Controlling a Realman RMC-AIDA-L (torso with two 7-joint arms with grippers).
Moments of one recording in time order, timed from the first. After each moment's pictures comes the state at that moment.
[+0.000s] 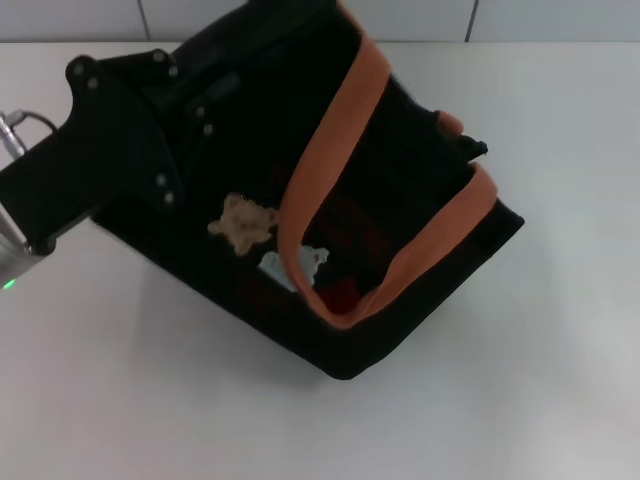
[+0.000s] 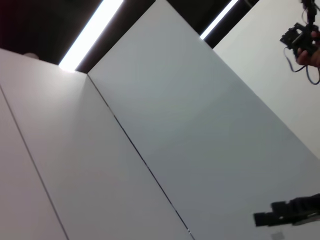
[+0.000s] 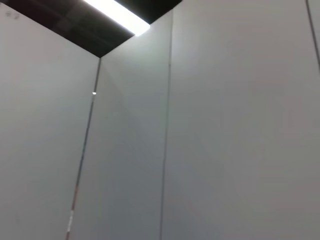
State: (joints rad) left arm -0.53 -2.07 0.35 0.26 1.74 1.99 -0.18; right arm 0.36 2.08 -0.51 -0.53 -1.33 -1.86 0.90
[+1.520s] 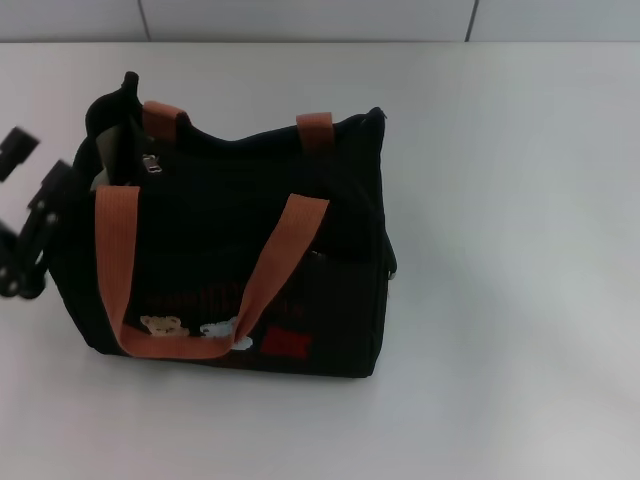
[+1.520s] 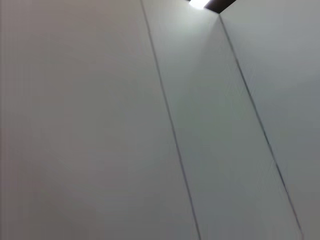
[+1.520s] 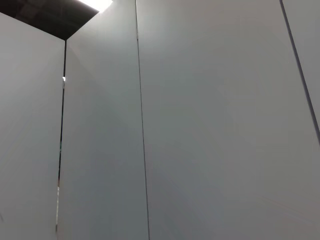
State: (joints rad) left arm -0.20 -2.06 0.31 0.21 1.61 1.99 -0.37; right arm 0.39 2.08 -0.54 -0.52 -1.32 -1.73 0.99
